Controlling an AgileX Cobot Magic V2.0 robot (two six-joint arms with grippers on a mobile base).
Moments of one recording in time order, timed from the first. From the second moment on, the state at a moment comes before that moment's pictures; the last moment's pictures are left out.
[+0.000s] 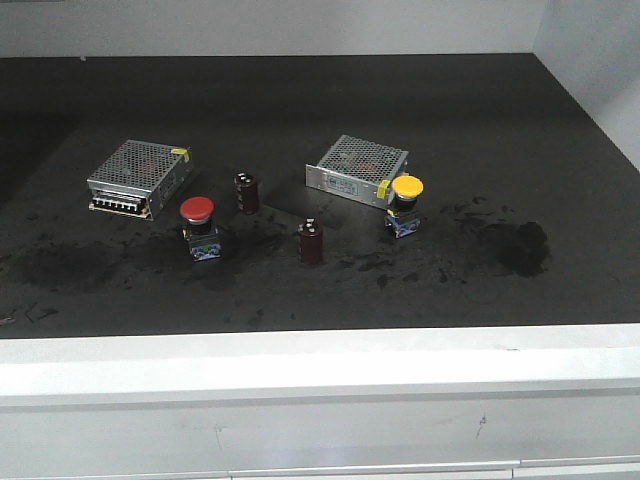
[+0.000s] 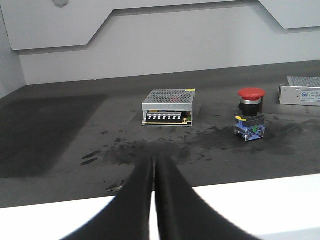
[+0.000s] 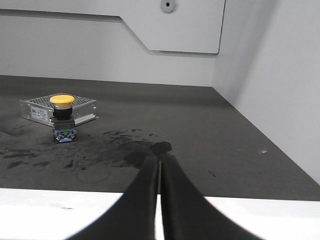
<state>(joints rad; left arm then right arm) -0.02 -0.01 0.02 0.00 0.08 0.01 0.00 -0.01 0.03 -0.06 0.05 -0.01</state>
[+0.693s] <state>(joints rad) -0.02 -0.01 0.02 0.00 0.08 0.01 0.00 -0.01 0.03 -0.06 0.05 -0.01</state>
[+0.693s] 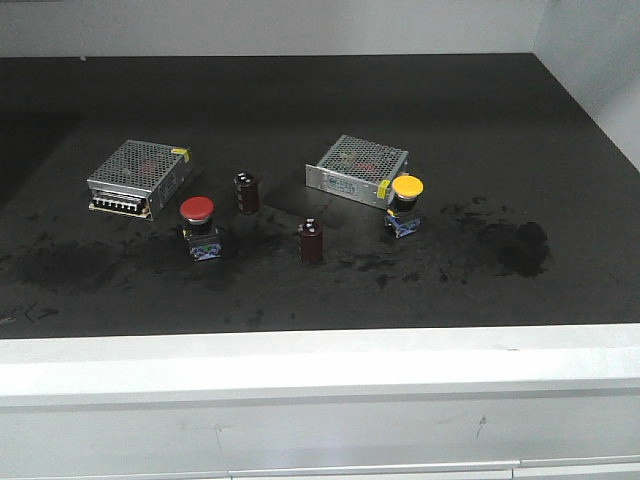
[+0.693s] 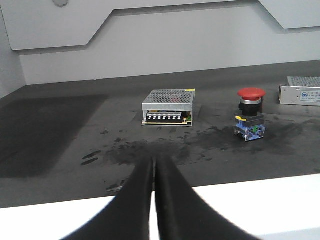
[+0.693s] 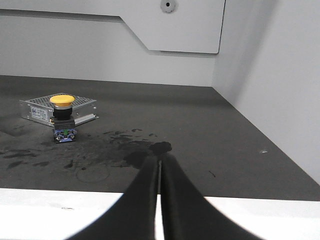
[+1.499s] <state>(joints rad) -0.02 0.00 -0.11 -0.04 -0.05 0.02 0.00 -0.01 -0.13 -0.06 0.04 0.08</state>
